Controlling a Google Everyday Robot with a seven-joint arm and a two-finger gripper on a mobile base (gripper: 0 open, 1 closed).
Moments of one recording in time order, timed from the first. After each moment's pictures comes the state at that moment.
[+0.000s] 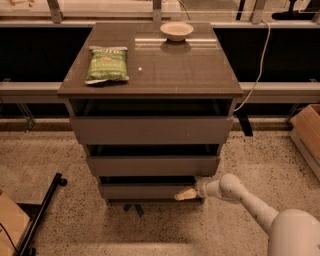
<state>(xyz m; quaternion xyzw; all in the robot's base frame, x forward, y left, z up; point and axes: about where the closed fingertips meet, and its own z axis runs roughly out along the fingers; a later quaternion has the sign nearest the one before) 0.683 -0.151 0.272 -0.32 0.84 0.26 0.36</state>
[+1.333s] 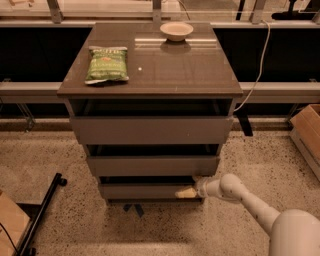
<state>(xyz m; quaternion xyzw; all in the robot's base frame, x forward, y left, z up) 0.680 -0.152 0.271 -0.32 0.84 0.26 0.36</state>
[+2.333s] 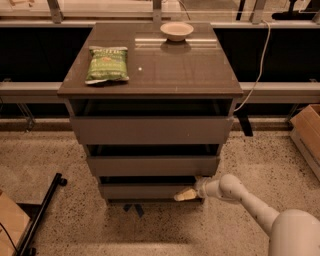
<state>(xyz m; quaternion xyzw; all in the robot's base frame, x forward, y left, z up) 0.679 -0.150 0.271 -0.32 0.84 0.26 0.36</state>
